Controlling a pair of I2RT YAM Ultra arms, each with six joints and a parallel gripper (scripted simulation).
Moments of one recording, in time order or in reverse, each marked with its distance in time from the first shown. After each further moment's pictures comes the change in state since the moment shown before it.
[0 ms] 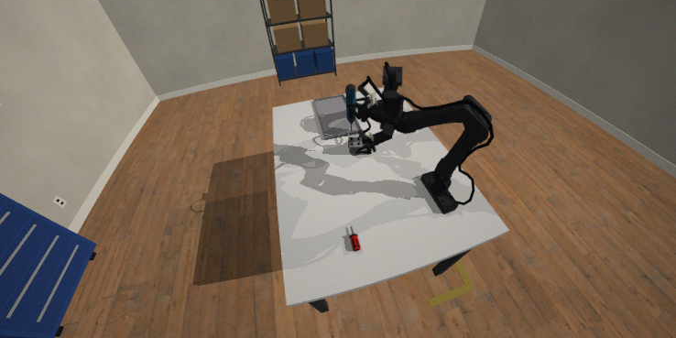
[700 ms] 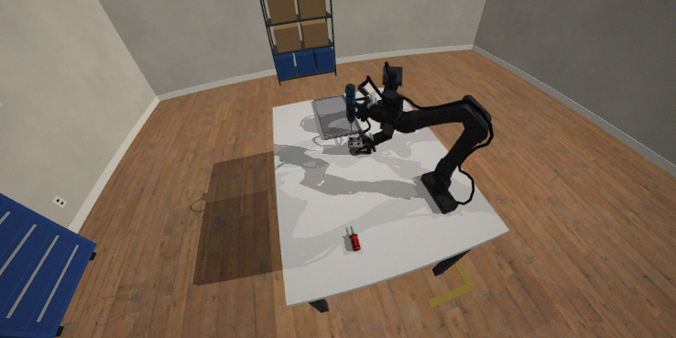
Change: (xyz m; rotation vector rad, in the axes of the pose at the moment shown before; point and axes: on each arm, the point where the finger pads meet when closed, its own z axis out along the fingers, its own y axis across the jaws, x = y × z) left arm -0.001 0.000 0.001 0.001 -0.004 0.000; right arm 0.000 0.000 0.000 0.000 0.000 0.000
